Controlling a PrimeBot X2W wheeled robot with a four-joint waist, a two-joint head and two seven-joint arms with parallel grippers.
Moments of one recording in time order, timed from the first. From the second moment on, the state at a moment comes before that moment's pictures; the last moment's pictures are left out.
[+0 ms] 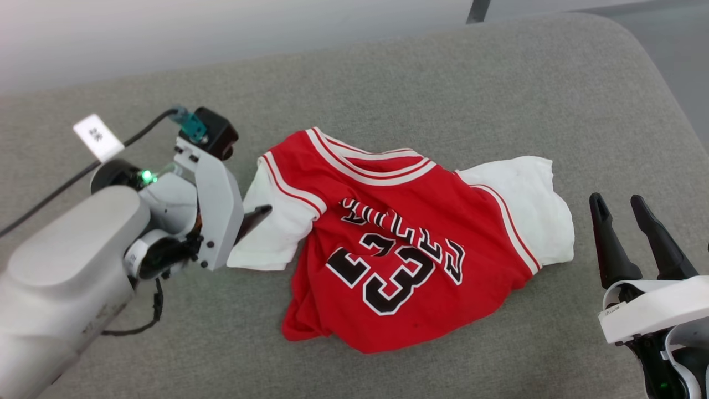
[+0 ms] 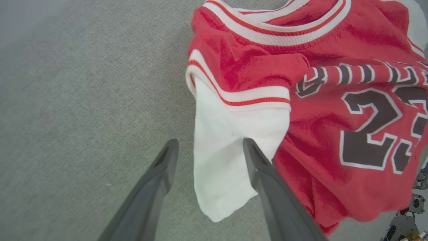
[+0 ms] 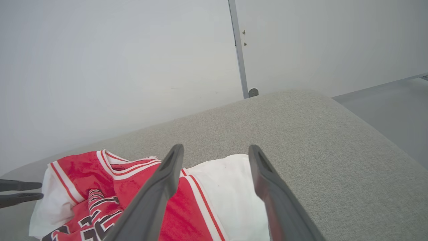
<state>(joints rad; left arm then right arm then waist) -1.04 0.71 -1.12 0.35 -1.12 -0.07 0.52 -0.13 -0.05 -0.09 -0.18 0.41 0.13 0.20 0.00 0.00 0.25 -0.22</state>
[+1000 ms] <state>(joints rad) -1.00 0.86 -1.12 0.32 -1.20 0.03 0.67 -0.11 -0.05 -0.13 -0.21 0.39 0.13 0.25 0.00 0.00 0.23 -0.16</state>
